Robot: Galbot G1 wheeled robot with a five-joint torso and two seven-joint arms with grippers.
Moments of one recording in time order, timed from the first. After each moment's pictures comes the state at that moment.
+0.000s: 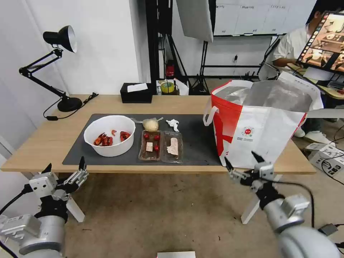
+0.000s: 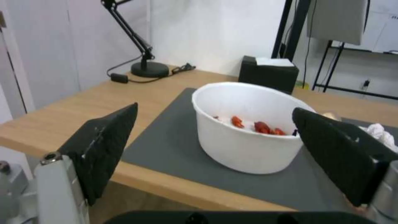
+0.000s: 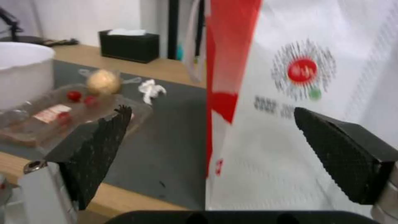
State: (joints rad) left arm 1.74 -1.57 -0.84 -2.48 -0.29 0.26 -0.07; right arm -1.57 1.14 0.66 2.35 0.37 -0.33 -0.07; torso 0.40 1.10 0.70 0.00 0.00
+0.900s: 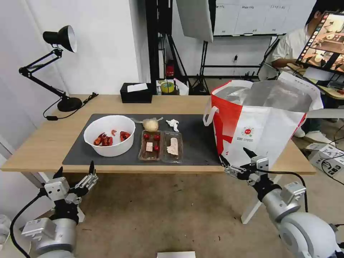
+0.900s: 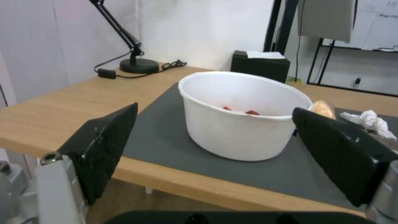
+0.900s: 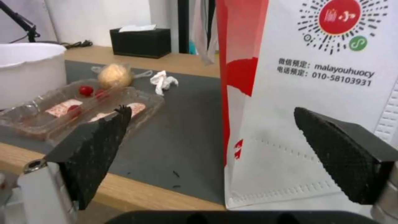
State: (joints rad) left arm 1.75 -1.58 -0.77 -2.38 -0.22 0.12 -0.04; right arm -1.54 1.13 0.62 2.24 0.43 -0.25 -0.11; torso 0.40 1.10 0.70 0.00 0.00
